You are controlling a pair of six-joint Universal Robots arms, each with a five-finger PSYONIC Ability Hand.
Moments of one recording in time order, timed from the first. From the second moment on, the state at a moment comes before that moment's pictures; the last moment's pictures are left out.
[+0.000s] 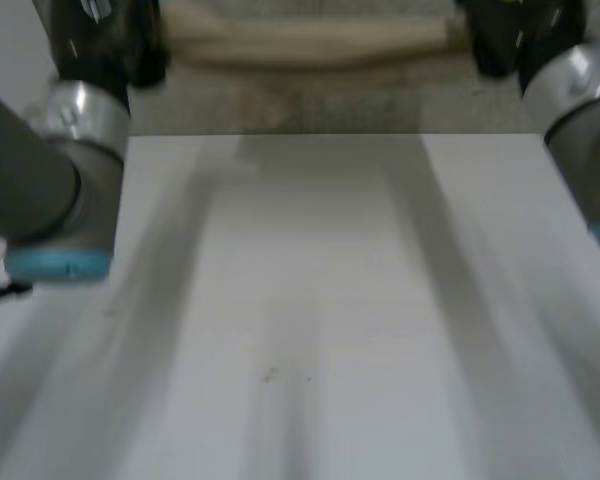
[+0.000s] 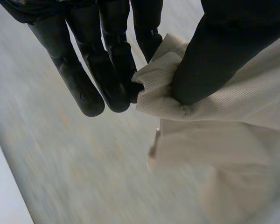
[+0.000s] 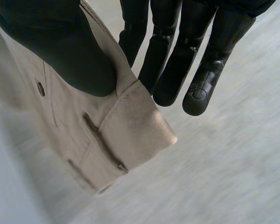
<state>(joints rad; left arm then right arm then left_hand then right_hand) 4.26 -1.85 -1.36 3.62 -1.70 3.41 1.91 -1.26 1.17 -0.20 1.40 2.56 1.11 1.19 1.19 1.20 0.95 0.95 1.17 1.18 1.19 1.00</state>
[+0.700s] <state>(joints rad) 4.25 -1.63 -1.97 3.24 -1.69 3.35 1.91 -1.28 1.77 -0.07 1.35 2.55 0.46 0.47 0.47 0.46 0.28 0.95 1.17 1.18 1.19 1.00</state>
